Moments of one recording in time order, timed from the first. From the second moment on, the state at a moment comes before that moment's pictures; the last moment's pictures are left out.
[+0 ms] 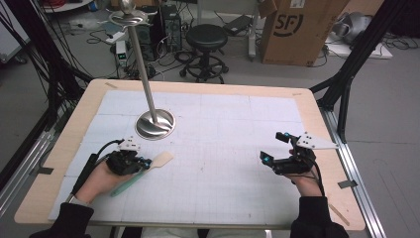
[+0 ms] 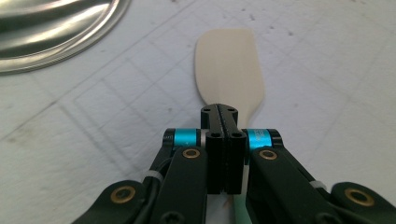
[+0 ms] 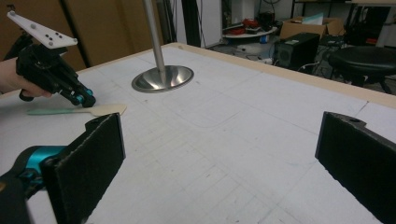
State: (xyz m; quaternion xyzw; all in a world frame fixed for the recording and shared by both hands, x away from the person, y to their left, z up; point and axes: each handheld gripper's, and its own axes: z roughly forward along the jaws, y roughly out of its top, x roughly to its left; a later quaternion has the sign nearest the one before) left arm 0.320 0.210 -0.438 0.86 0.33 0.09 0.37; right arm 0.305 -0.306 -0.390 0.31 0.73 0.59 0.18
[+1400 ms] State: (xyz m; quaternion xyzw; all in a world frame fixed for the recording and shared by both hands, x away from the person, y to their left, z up) left arm 0.281 0.180 -0.433 0.91 0.20 0.00 0.37; right arm 0.306 -0.315 -0.392 0.32 0.72 0.60 0.18
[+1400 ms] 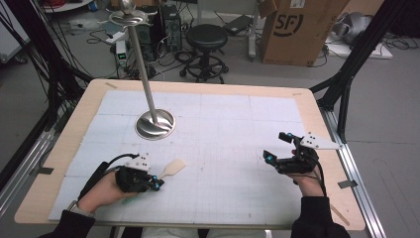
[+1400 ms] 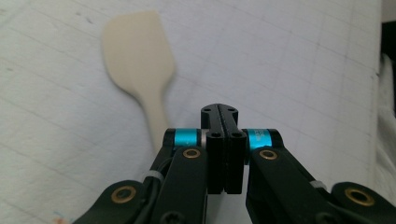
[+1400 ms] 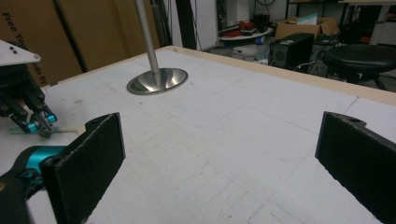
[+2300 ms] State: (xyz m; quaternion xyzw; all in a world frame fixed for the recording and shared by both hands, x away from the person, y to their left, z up) left arm 0.313 0.220 -0.436 0.88 0.30 0.07 0.36; right arm 0.305 -0.313 -0.394 0.32 0.72 0.58 0.18
